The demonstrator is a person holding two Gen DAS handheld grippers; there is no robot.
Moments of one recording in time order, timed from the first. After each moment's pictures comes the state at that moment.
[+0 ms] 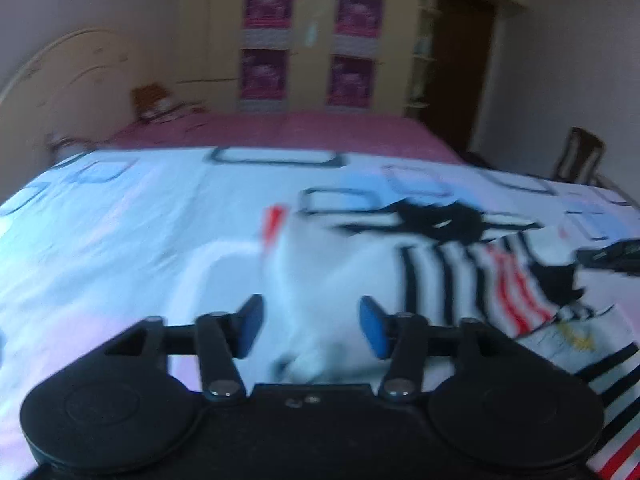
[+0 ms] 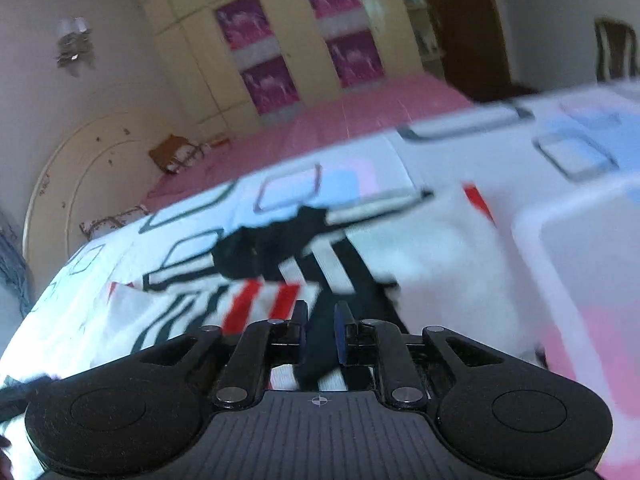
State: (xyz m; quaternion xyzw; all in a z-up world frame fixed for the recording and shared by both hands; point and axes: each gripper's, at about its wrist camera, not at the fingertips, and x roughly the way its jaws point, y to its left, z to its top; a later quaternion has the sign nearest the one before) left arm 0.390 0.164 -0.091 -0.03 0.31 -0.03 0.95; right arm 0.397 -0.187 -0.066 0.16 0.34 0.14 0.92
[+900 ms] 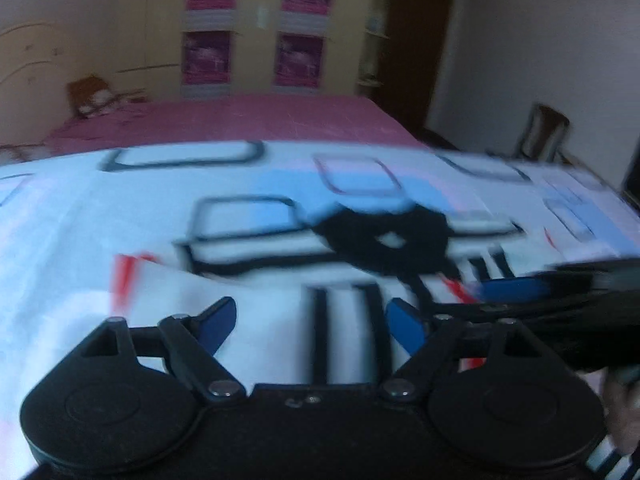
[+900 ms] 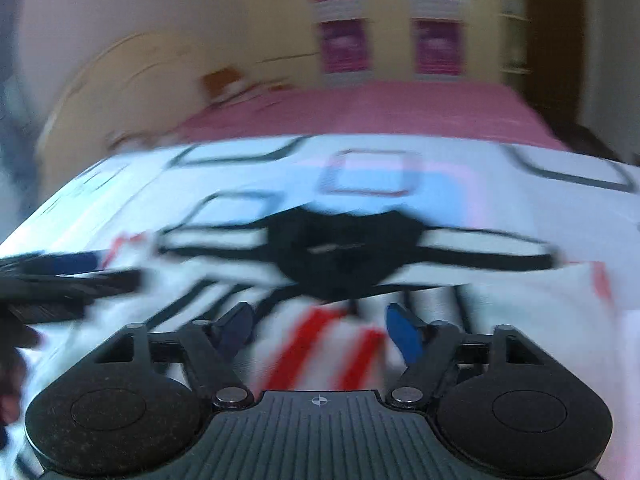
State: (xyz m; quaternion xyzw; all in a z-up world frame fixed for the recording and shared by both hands) left arm 0.491 0.097 -0.124 -0.01 0.35 -0.09 0.93; right arm 0.461 -0.084 -0.087 0.01 0.38 0.23 0.89
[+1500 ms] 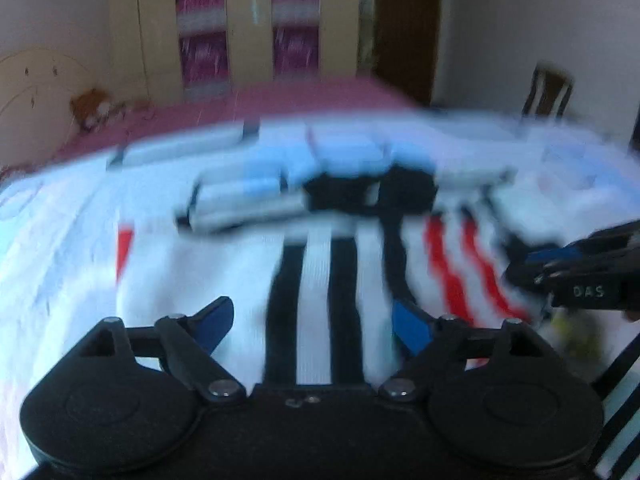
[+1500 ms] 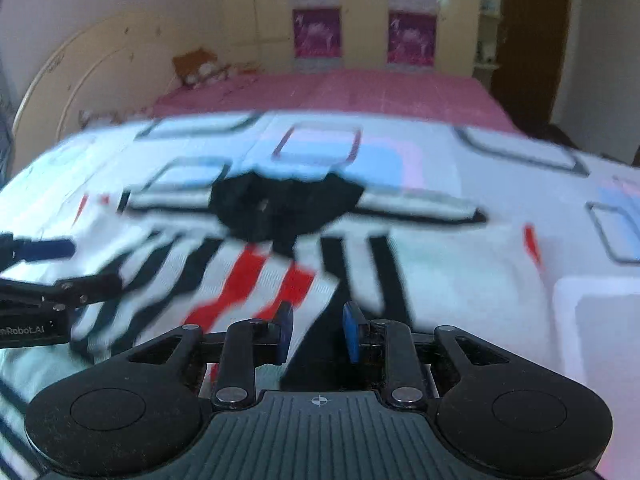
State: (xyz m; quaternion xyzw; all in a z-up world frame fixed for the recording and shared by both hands) left arm 0.459 0.081 -0.136 0.04 0.39 -0.06 0.92; right arm 0.438 -0.135 -0.105 -0.02 0.41 0.15 0.90
